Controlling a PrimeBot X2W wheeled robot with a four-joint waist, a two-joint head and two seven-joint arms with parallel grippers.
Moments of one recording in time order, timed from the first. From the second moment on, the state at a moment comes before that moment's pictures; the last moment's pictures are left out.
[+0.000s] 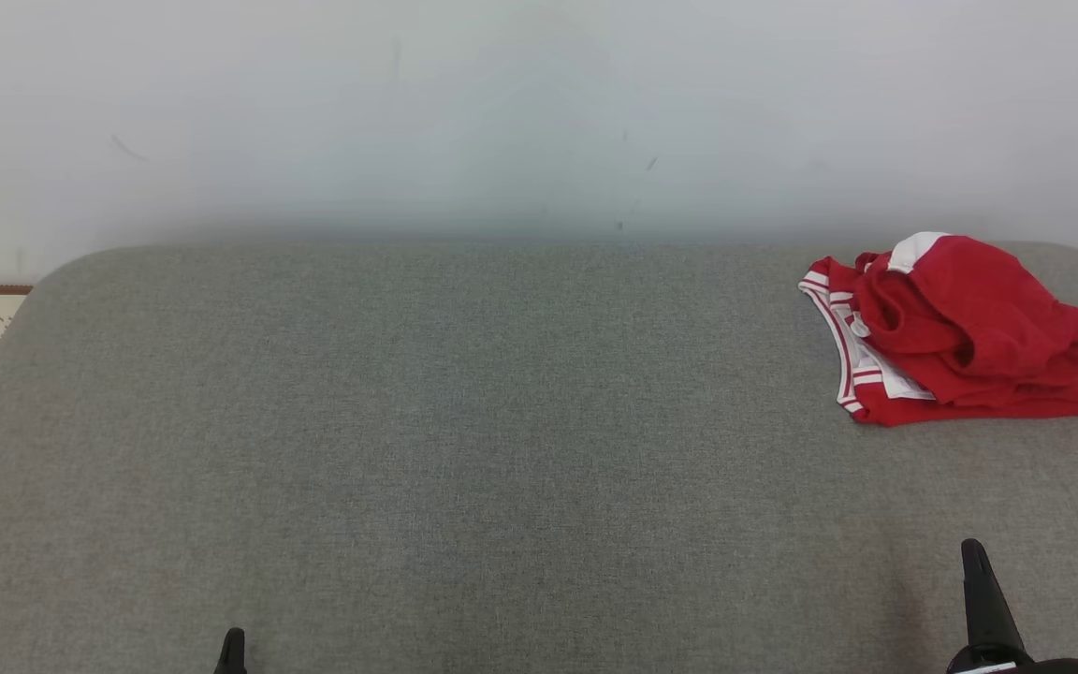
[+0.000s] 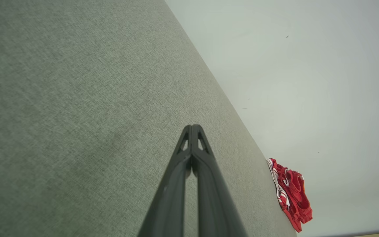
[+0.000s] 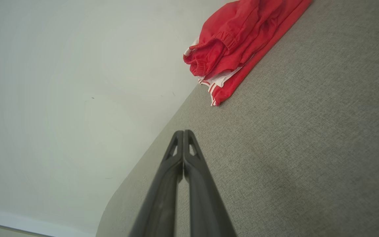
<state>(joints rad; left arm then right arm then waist) 0.04 0.10 -0.07 0.08 -1.02 0.00 -0.10 0.07 -0.10 0.01 0.01 0.94 0.13 -0.03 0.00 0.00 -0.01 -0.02</state>
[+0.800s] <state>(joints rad) 0.02 0.10 -0.04 0.10 -1.28 -0.05 -0.05 0.05 -0.11 -0.02 0.06 1.25 0.13 0.01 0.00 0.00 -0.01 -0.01</state>
